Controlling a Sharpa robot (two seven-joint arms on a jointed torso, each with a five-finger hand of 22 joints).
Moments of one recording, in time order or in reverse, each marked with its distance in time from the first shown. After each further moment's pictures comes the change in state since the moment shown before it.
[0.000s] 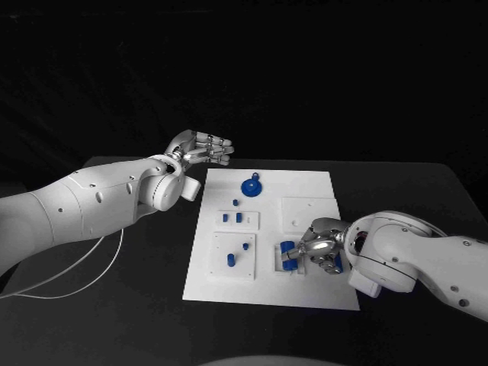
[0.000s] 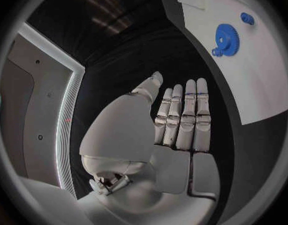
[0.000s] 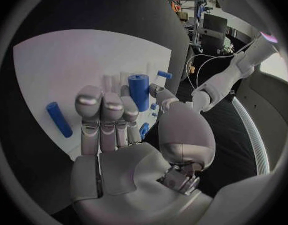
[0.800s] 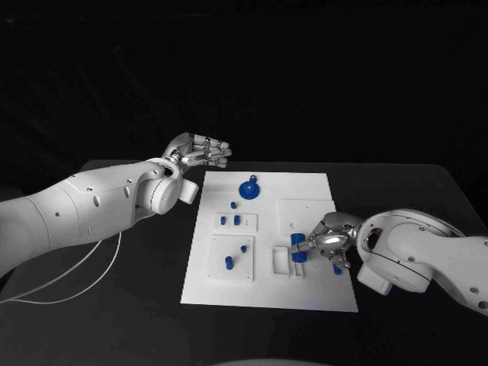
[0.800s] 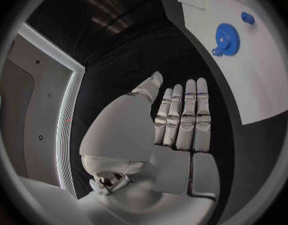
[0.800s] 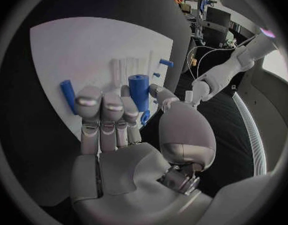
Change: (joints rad) left arm 0.000 0.001 0.000 0.000 0.000 -0.004 0.002; left_hand 0.000 0.000 0.000 0.000 0.000 0.000 0.000 0.000 0.000 0.000 0.000 0.000 0.000 0.003 -0.003 0.000 0.000 0.000 0.000 0.000 0.000 0.016; right arm 0.000 -0.067 0.028 0.034 -0.009 -0.051 0.006; right_hand 0.003 -0.016 0.021 0.021 0.000 0.002 -0.002 0.000 0.020 0.002 -0.002 0.013 0.010 0.000 0.000 0.008 -0.003 0.000 0.000 0.000 0.012 -0.001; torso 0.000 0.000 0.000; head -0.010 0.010
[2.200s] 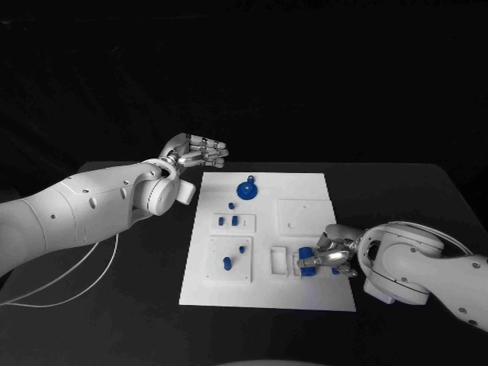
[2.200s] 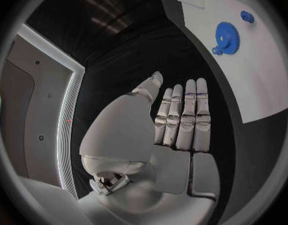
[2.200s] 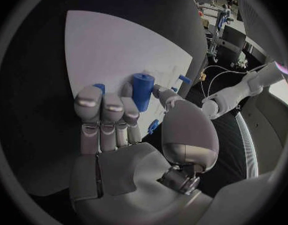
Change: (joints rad) left arm 0.000 -0.002 0.000 0.000 0.000 -0.006 0.003; left_hand 0.000 0.000 0.004 -0.004 0.000 0.000 0.000 0.000 0.000 0.000 0.000 0.000 0.000 0.000 0.000 0.000 0.000 0.000 -0.004 -0.004 0.000 0.016; right arm -0.081 -0.010 0.014 -0.034 -0.225 0.064 0.019; right_hand 0.001 -0.075 0.094 0.096 -0.107 -0.012 0.015 0.011 0.163 0.000 0.007 0.012 0.003 0.002 -0.002 0.004 0.002 0.001 0.000 0.000 0.014 -0.003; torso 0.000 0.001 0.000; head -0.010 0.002
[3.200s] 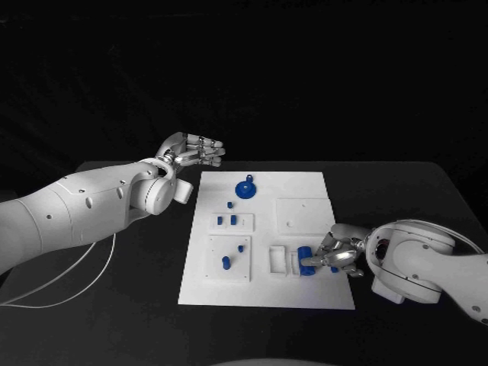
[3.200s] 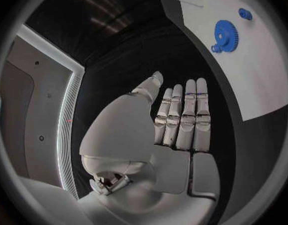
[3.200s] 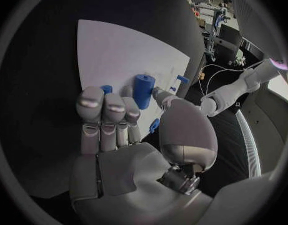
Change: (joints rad) left arm 0.000 -0.004 0.000 0.001 0.000 -0.005 0.001; left_hand 0.000 0.000 0.000 -0.006 0.000 0.000 0.000 0.000 0.000 0.000 0.000 0.000 0.000 0.000 0.000 0.000 -0.001 0.000 0.000 0.000 0.000 0.009; right arm -0.011 -0.045 0.026 0.023 0.028 0.034 0.012; right_hand 0.031 -0.053 -0.044 0.133 -0.335 -0.007 -0.004 -0.003 -0.039 0.003 0.002 0.000 0.000 0.001 -0.002 0.000 0.002 0.021 0.000 0.000 0.004 -0.002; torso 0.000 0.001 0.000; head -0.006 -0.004
